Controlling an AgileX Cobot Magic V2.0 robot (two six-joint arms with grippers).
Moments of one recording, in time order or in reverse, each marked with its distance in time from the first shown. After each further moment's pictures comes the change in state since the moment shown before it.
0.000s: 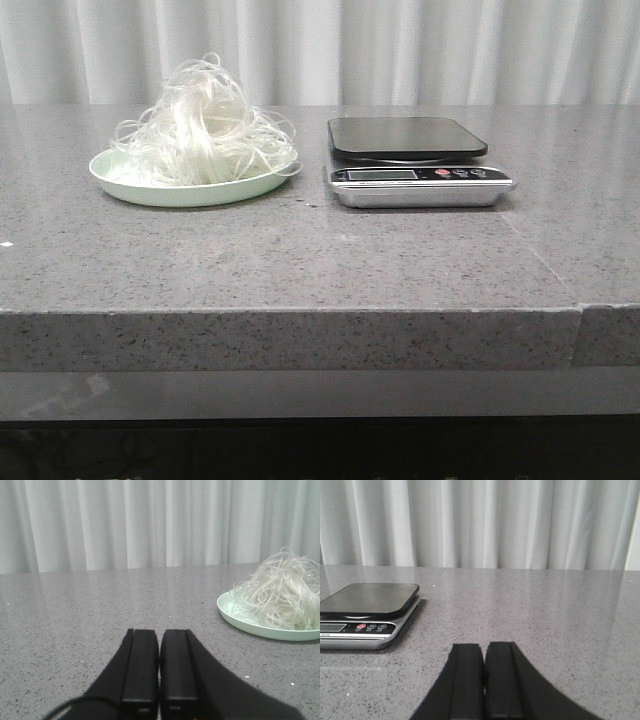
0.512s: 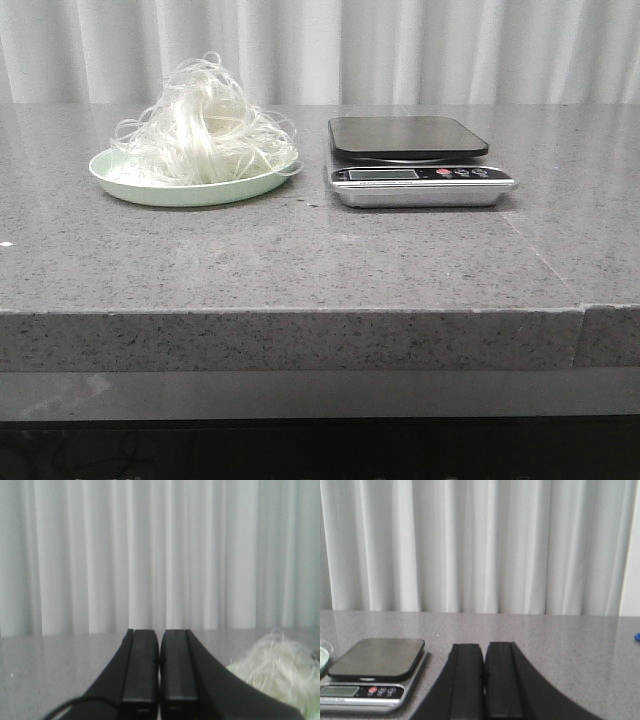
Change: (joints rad) left arm -0.002 0.000 -0.191 -0.010 -0.042 0.000; right arm 0.000 0.014 -0.276 0.000 0.163 0.000
